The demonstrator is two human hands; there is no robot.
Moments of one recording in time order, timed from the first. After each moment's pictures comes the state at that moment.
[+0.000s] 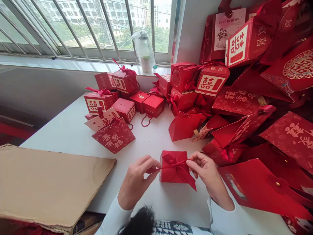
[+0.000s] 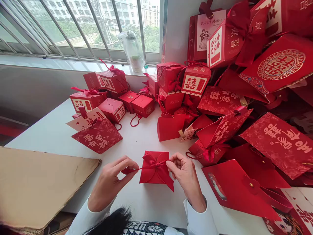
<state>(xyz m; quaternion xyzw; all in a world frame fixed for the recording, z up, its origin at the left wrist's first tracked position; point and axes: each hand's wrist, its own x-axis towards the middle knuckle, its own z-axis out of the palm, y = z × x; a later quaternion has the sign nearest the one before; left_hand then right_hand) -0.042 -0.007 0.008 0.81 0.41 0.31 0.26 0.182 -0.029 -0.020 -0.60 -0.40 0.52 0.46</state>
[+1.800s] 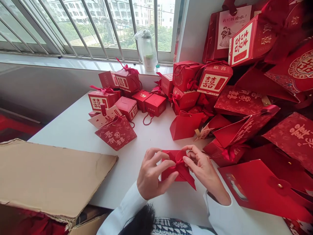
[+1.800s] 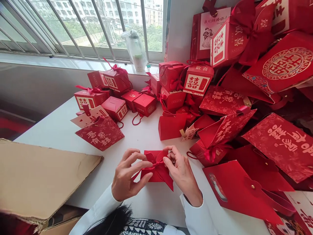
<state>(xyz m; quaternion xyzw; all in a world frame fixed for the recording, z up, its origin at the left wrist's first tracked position) -0.007 -0.008 -0.001 0.84 0.34 0.41 0.11 0.180 -0.021 -0.007 -0.59 -0.56 0.45 0.38</state>
